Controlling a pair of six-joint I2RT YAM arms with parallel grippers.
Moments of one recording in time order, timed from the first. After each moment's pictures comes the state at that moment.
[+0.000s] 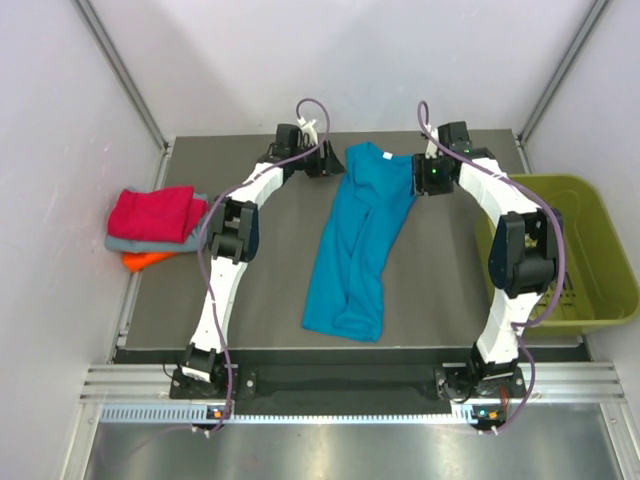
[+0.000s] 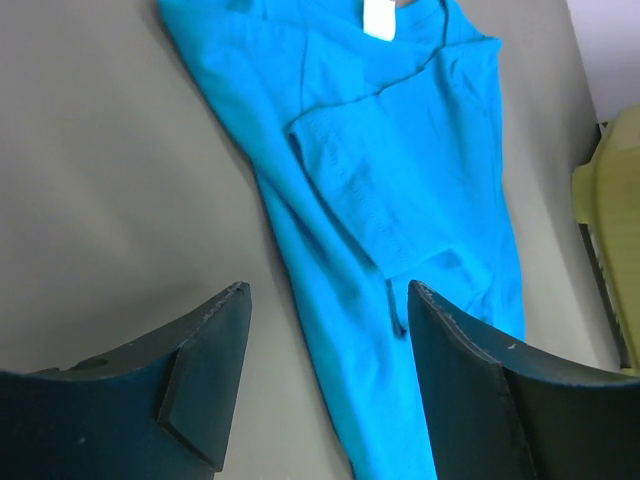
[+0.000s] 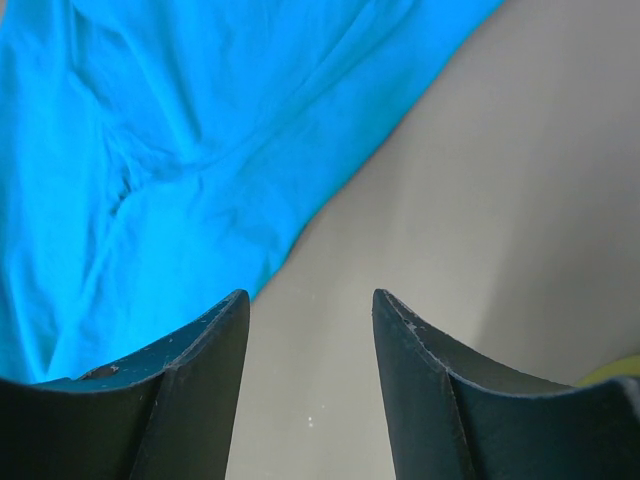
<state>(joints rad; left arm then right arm) -0.27 2.68 2.33 -0.19 0.72 -0.41 0.15 1.91 1.61 -0.63 -0.15 0.05</state>
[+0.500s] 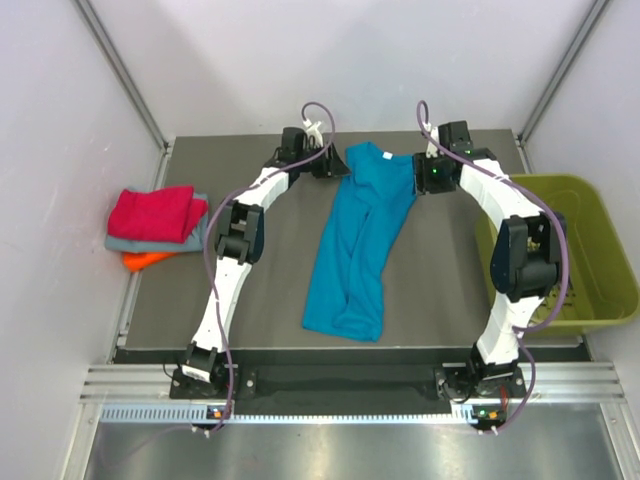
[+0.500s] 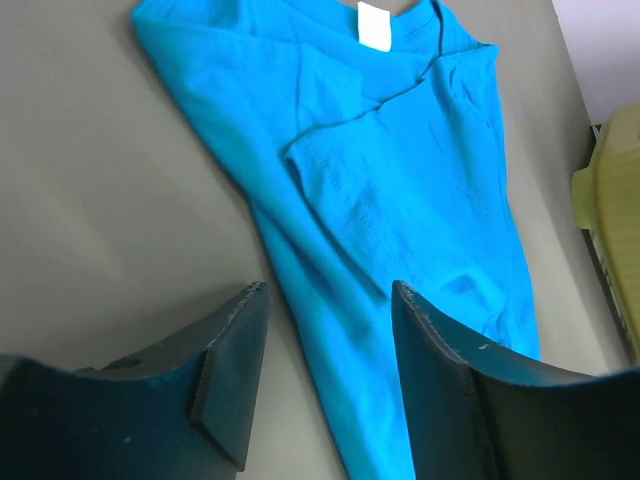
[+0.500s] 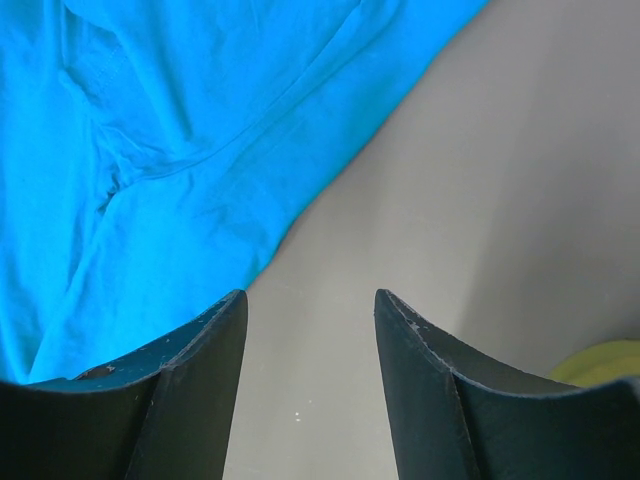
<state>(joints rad) -0.29 2.77 2.40 -0.11 0.75 -0.45 0.17 1.89 1.59 -0.63 -0.11 0.02</state>
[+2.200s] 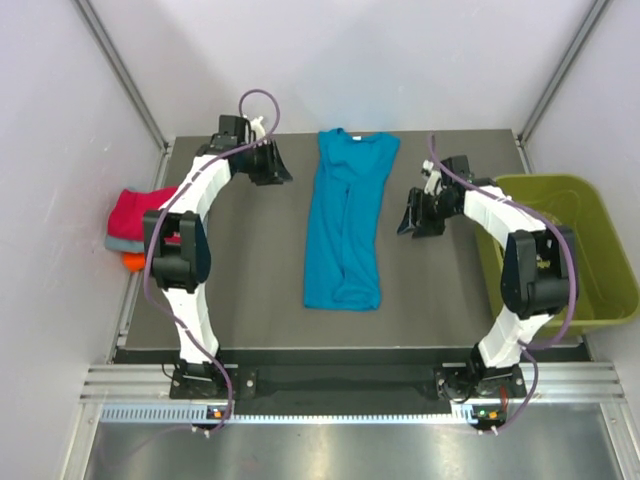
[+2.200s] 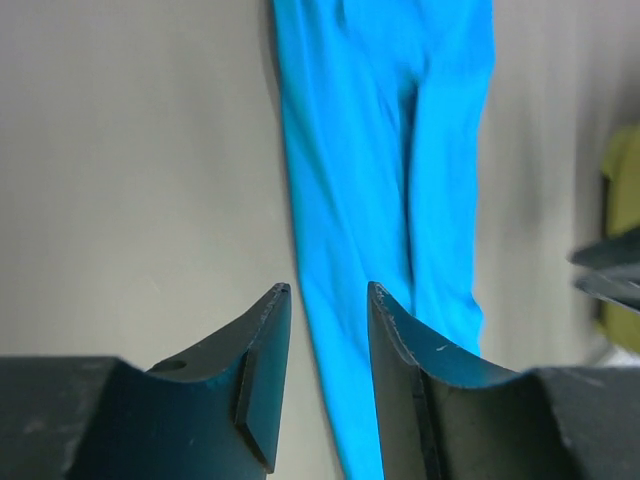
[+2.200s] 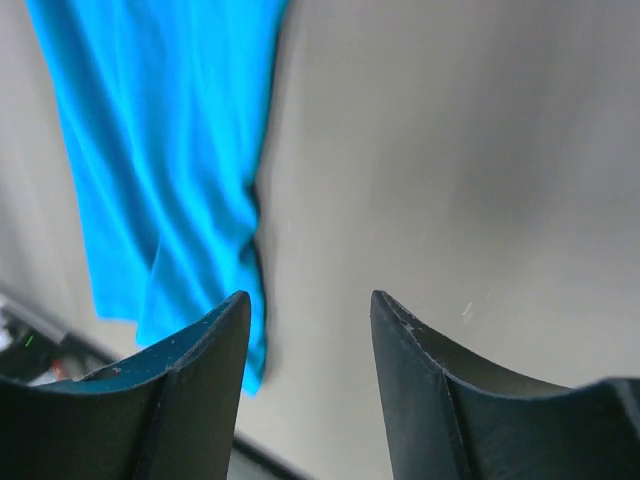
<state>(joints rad) -0.13 2.03 1.76 -0.53 0.51 -0.30 0.15 1.75 1.28 -0.63 -0.43 0.25</state>
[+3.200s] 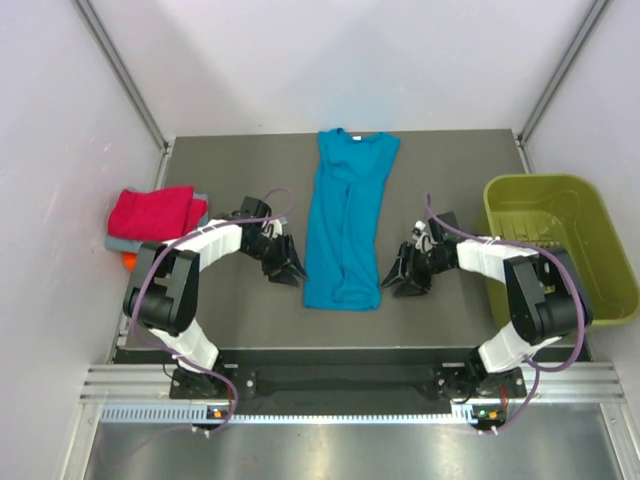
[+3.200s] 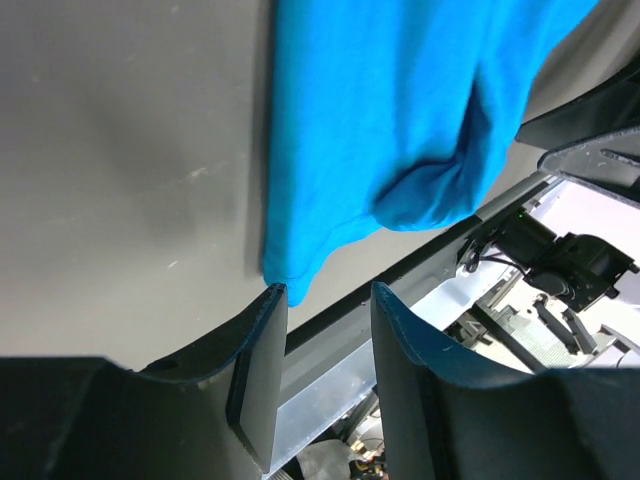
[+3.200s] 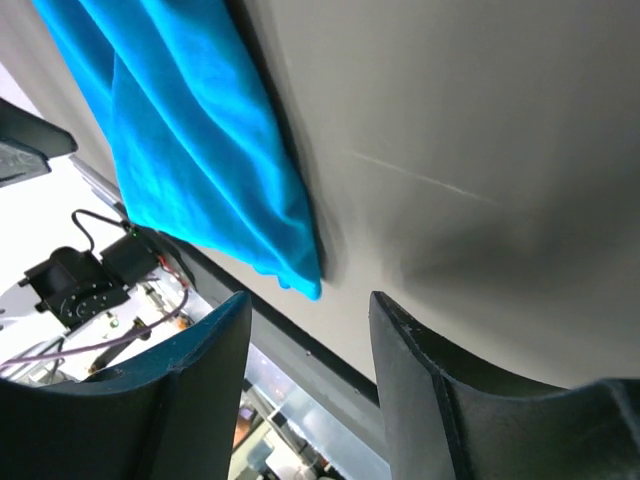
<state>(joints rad) -0.29 1.67 0.98 -0.59 0.67 -0.55 0.25 1.57 0.73 -0.39 -0.69 0.59</state>
